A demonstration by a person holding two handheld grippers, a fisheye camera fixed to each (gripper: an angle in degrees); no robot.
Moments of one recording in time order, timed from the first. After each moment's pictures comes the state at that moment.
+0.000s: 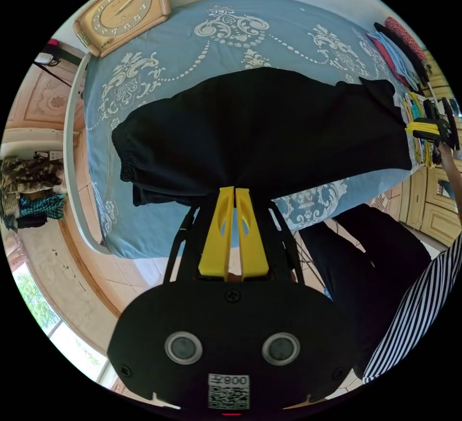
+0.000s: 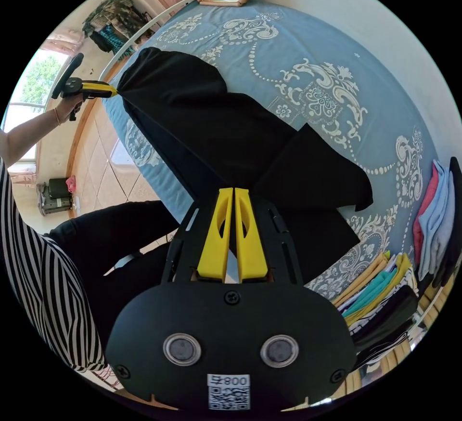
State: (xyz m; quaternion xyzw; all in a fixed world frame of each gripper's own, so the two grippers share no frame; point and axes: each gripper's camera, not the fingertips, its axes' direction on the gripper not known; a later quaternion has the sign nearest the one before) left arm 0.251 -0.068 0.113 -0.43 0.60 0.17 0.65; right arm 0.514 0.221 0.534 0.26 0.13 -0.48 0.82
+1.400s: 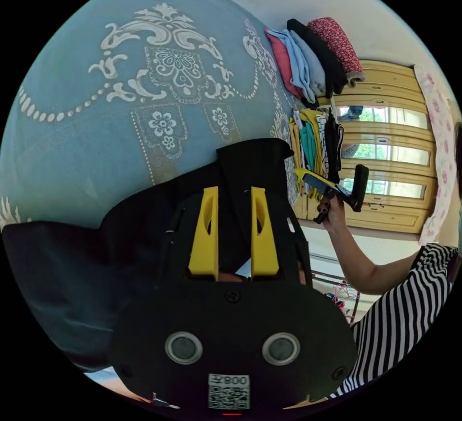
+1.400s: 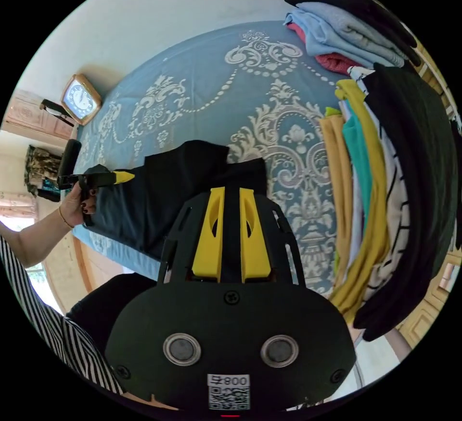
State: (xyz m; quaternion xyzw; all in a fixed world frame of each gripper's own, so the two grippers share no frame) left arm 0.582 0.058 0.117 -0.39 0.85 0.05 0.34; right arm 0.874 0.291 0.452 0.41 -0.06 -0.16 0.90
